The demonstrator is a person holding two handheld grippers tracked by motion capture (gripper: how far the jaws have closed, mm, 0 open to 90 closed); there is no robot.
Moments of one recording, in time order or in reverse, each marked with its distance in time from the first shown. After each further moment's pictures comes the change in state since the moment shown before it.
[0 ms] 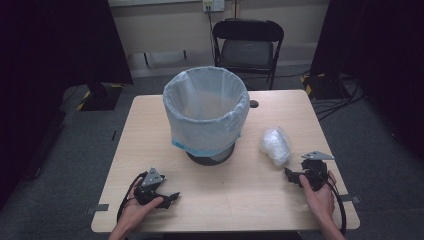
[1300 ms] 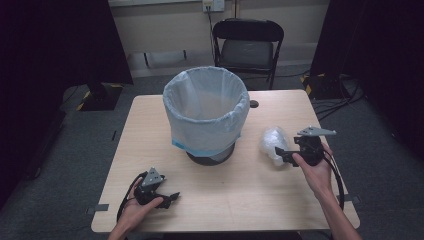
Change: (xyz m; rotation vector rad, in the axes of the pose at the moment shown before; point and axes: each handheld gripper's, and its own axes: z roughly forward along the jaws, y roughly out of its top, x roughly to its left) left arm 0.000 0.000 0.000 0.000 0.000 0.000; right arm 0.015 0.086 -0.025 -0.125 0.206 -0.053
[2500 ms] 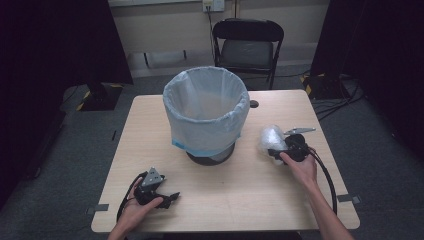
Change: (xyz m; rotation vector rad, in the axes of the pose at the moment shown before) left arm 0.000 0.000 0.000 0.000 0.000 0.000; right arm -0.016 -0.020 0.061 0.145 0.043 0.031
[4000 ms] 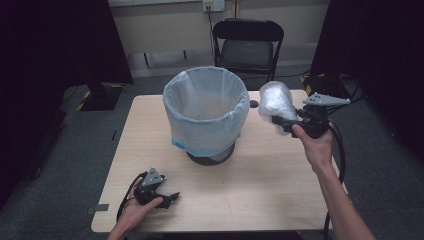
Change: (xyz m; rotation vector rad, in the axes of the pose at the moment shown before) left arm 0.000 0.000 0.000 0.000 0.000 0.000; right arm 0.039 0.097 -0.121 -0.362 0.098 -0.084
